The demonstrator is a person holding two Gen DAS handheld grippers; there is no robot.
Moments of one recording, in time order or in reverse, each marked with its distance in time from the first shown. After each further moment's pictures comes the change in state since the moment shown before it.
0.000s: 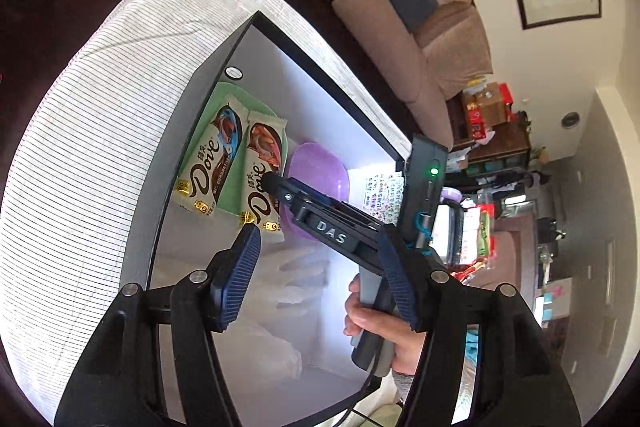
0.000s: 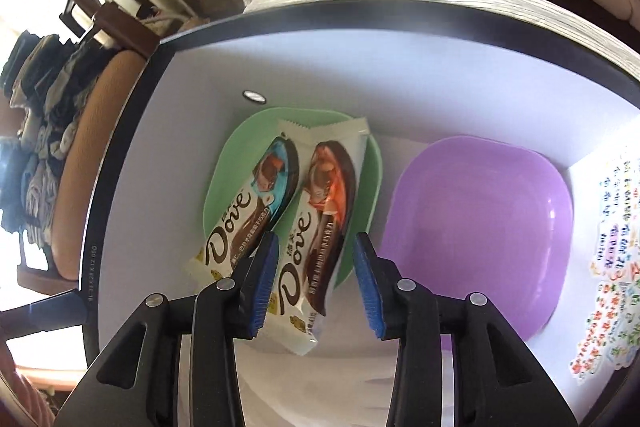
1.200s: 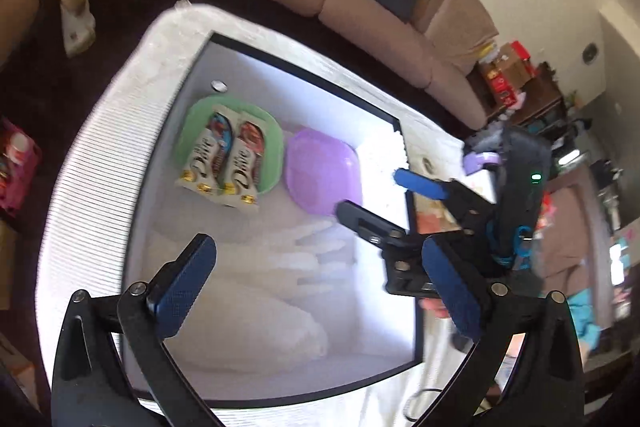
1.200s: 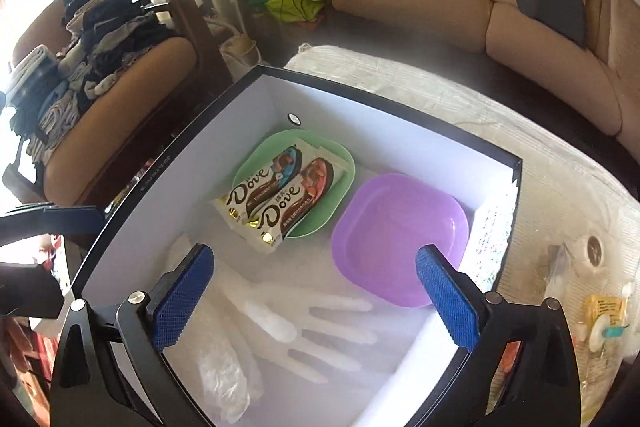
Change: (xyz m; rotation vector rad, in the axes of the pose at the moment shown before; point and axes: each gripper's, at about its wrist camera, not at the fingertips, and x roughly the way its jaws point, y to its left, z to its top) left arm -0.016 -0.086 -0.085 0.291 -0.169 0.282; right arm -0.118 0.013 -0.066 -0.349 -0.226 -0.075
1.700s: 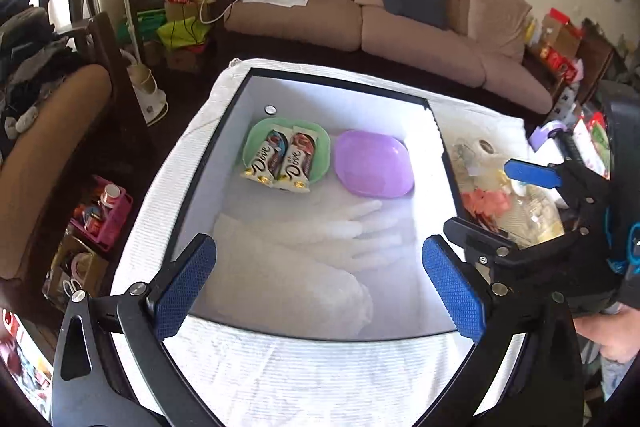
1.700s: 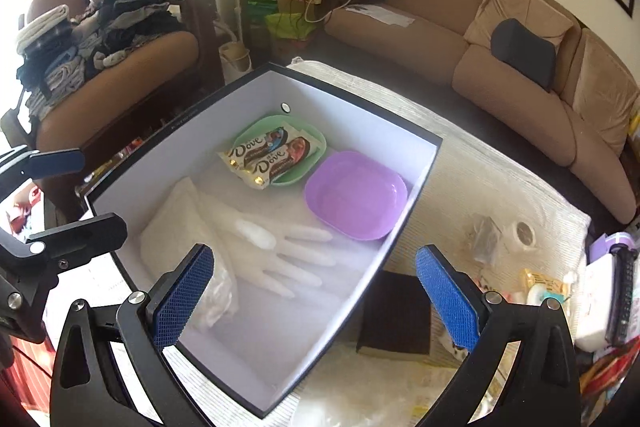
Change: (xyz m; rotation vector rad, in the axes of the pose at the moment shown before) left arm -0.016 -0.075 -0.088 0.153 -0.146 0.324; right arm -0.085 0.023 -0.072 -0.129 -0.068 -0.154
